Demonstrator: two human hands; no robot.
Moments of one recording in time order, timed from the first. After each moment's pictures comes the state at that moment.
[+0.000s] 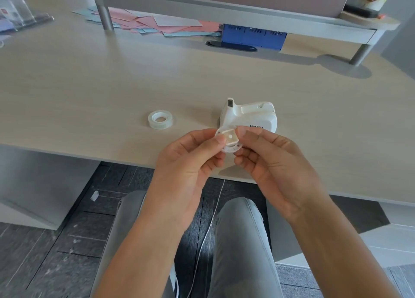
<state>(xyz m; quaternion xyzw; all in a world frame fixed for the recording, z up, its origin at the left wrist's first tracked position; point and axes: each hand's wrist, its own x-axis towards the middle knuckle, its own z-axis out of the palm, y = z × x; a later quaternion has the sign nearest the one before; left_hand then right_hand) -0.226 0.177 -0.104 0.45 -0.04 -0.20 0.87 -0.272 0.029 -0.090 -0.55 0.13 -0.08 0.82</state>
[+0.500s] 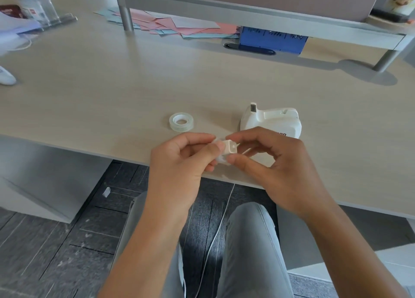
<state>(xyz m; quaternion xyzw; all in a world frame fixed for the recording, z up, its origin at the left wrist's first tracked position) -0.207 0.208 -0.111 0.63 -0.01 -0.05 0.78 -0.254 0.037 -0.099 -0.86 -0.05 -0.17 0.48</state>
